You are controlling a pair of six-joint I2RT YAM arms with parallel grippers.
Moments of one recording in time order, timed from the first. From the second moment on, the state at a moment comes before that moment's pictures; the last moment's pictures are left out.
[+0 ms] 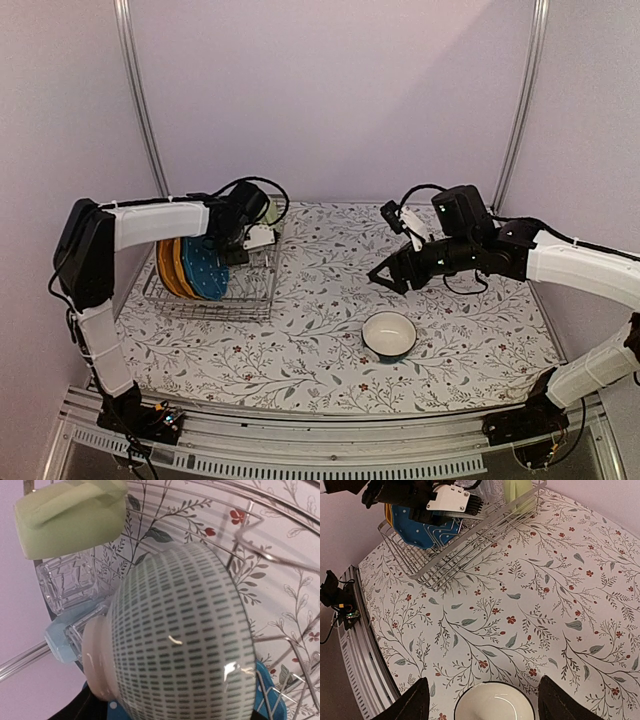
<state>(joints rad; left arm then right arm) -0.55 1.89 1.42 -0.62 -0.59 0.86 0.78 1.35 1.05 -0.35 -0.23 0.12</state>
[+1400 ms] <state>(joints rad) -0.57 1.87 1.36 -0.67 -0.59 0.81 0.78 1.35 1.01 -0.33 -0.23 0.12</state>
